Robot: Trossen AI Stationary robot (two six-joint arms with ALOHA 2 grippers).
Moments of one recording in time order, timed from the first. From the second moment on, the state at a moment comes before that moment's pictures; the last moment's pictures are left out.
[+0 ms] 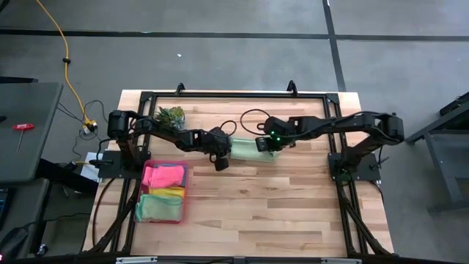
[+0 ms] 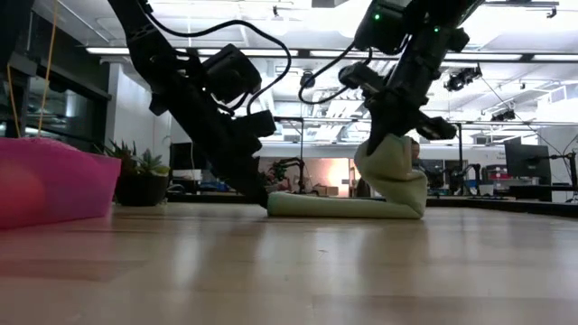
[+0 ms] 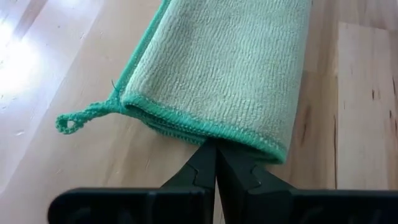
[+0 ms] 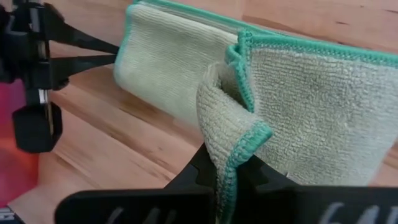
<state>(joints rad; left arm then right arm) 0.27 1.81 0.80 0.16 -0.06 -0.05 -0.19 1.49 0.95 -0.52 -0.09 1.12</state>
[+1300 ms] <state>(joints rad) 0.27 1.81 0.80 0.18 -0.04 -0.05 -0.26 1.47 0.95 -0.08 -0.16 1.06</state>
